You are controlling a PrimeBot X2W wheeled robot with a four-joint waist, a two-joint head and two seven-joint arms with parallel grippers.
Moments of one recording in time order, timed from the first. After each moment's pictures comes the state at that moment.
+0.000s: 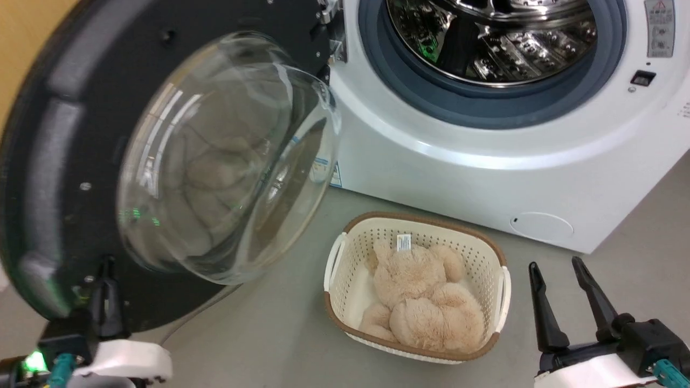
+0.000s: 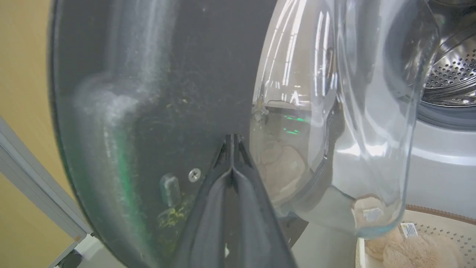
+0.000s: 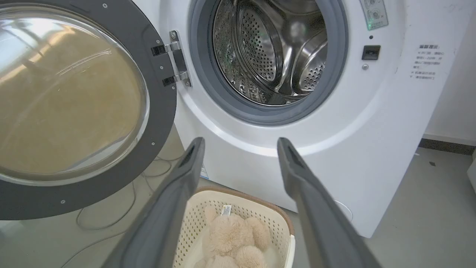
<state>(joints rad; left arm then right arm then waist) 0.01 0.32 -0.06 0.05 -0.26 0.27 -0.26 0.03 -0.05 0.00 0.04 0.11 0.13 -0.26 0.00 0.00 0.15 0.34</state>
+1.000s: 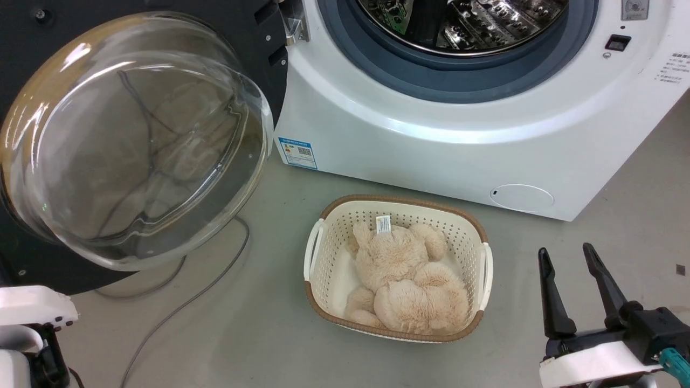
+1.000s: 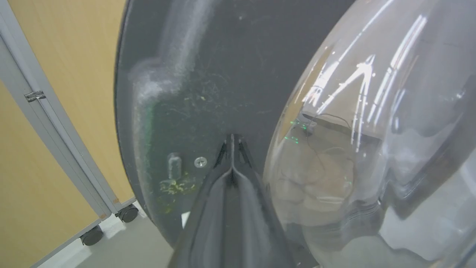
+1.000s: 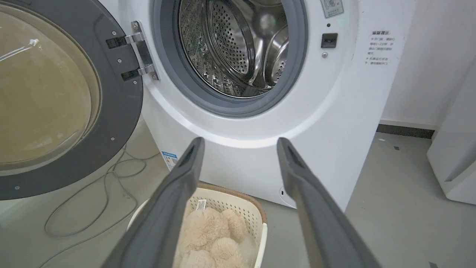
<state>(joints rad) -0.24 0.30 0.30 0.35 -0.30 0.17 -0.26 0.00 -0.05 -0.03 0.04 0.09 0.13 -0.26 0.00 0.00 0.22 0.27</state>
